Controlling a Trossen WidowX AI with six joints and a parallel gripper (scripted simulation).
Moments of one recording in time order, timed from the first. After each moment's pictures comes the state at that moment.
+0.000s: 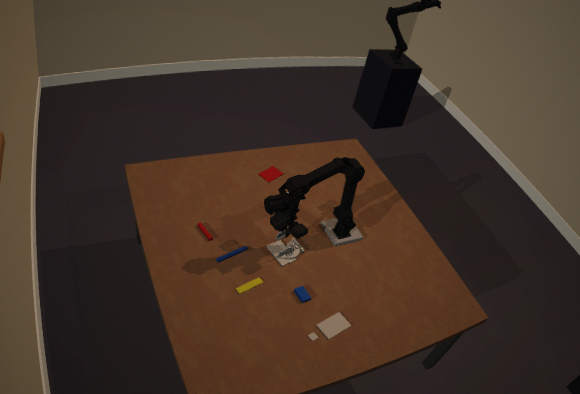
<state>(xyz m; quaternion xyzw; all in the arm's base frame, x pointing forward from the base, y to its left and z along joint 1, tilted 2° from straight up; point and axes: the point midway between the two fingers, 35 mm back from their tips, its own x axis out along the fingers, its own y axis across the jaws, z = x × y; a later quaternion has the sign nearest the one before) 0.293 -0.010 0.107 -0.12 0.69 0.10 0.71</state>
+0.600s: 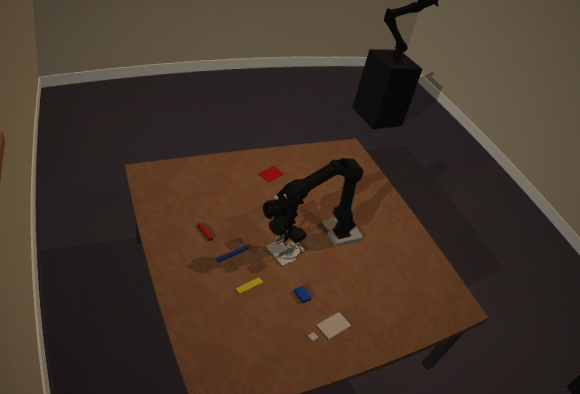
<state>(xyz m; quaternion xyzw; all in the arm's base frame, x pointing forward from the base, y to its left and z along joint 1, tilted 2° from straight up) 0.295 -0.011 0.083 -0.12 0.69 0.10 0.71</state>
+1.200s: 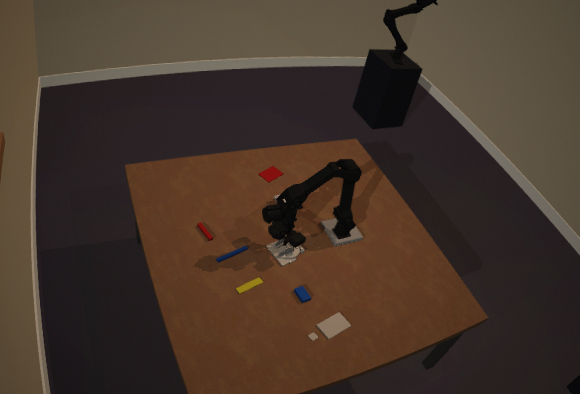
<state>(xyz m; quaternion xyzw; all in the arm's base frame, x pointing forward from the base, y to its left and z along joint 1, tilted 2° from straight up) 0.294 -0.012 0.057 -0.12 0.69 0.10 0.71</state>
